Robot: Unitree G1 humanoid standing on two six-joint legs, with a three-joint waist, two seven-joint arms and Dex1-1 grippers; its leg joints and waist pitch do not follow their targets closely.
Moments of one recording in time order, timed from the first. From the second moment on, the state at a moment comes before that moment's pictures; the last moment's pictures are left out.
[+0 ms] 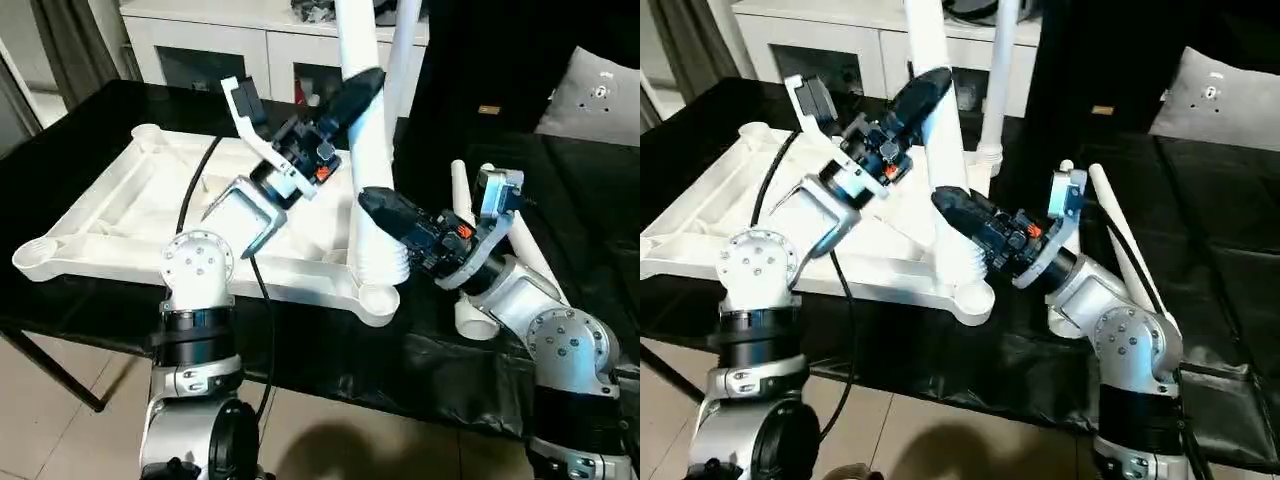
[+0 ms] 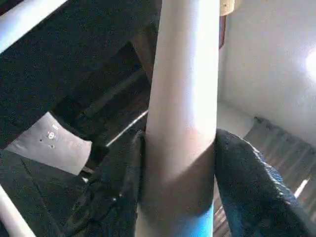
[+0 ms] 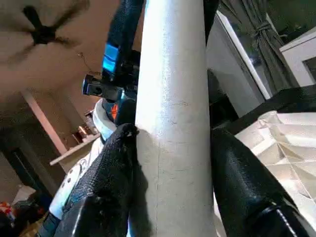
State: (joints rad) left arm -0.74 -0.11 0.31 0.10 -1.00 0.76 -0.43; right arm -0.39 -0.13 -0.23 -0.11 0.86 0.82 0.80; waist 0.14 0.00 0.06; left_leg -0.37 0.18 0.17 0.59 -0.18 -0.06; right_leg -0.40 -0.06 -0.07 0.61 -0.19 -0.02
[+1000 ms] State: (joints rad) left arm -0.71 0.07 0.06 0.05 -0.65 0.57 -0.52; right arm -0.40 -0.31 -0.12 -0.07 0.73 0.75 0.82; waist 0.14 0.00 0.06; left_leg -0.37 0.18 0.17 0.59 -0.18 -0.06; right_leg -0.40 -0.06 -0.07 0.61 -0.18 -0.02
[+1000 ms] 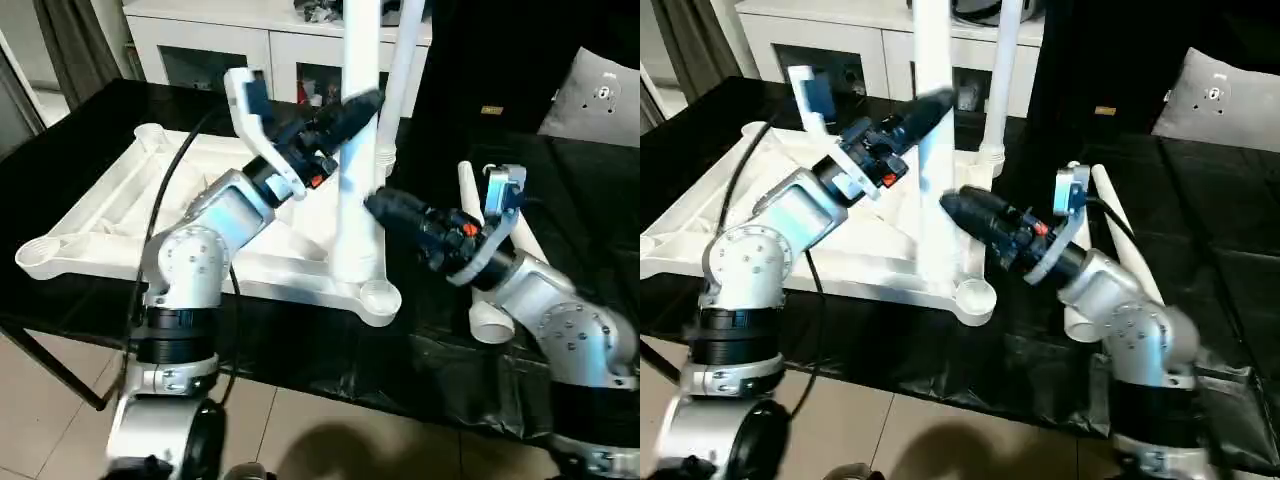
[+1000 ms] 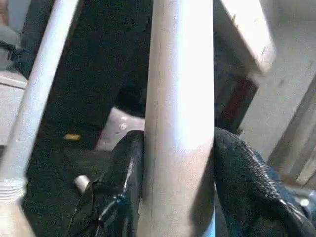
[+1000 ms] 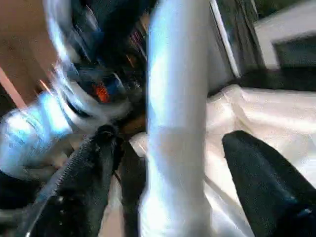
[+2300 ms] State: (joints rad) left arm -0.63 0.07 -0.08 -0.06 -0.65 0.55 -0.69; right arm -0.44 -0.39 0.04 0.00 0.67 0.73 1.04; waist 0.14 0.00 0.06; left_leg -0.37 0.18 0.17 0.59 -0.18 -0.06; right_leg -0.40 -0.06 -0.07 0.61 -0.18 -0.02
